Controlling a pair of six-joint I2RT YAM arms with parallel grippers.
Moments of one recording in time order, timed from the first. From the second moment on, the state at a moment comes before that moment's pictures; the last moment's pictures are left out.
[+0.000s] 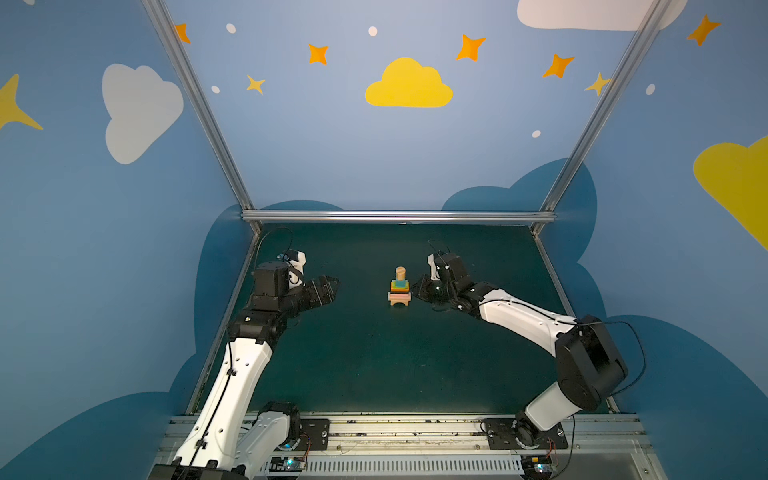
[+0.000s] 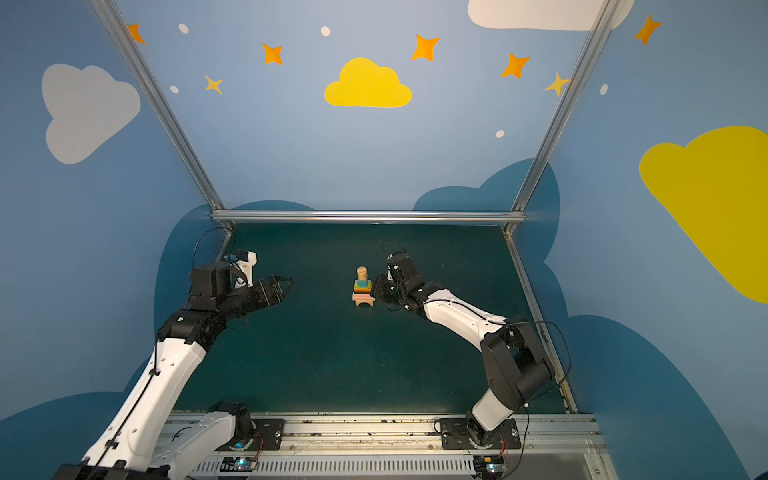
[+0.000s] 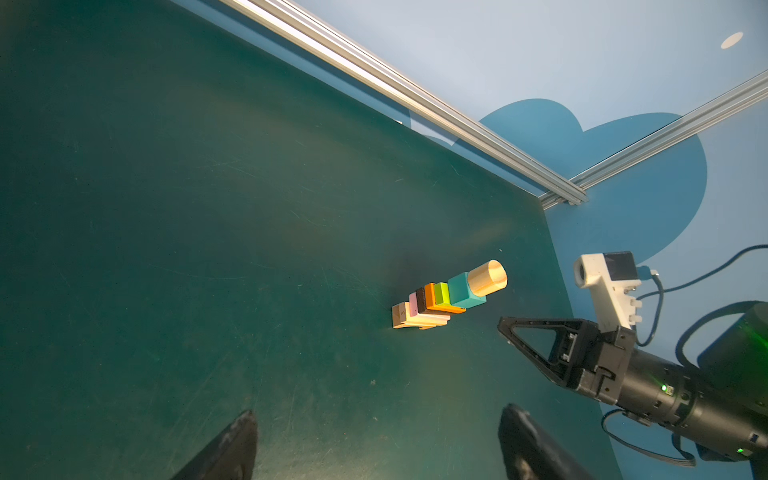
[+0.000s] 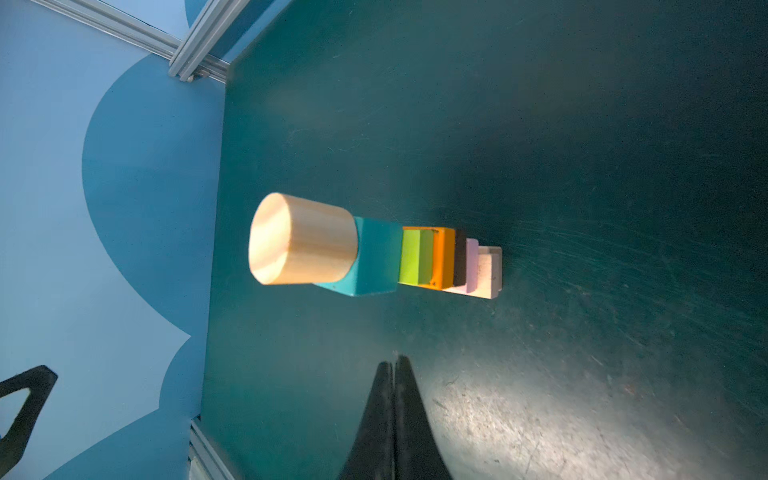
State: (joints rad) left arm -0.07 0.97 0.92 -0.57 0.36 -0.46; right arm 0.66 1.59 1.06 -0.17 -0.18 0.83
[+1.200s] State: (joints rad) left arm -0.18 0.96 0.89 -0.61 -0.15 -0.40; right arm 0.09 0.82 0.79 -0.54 -0.08 0.42
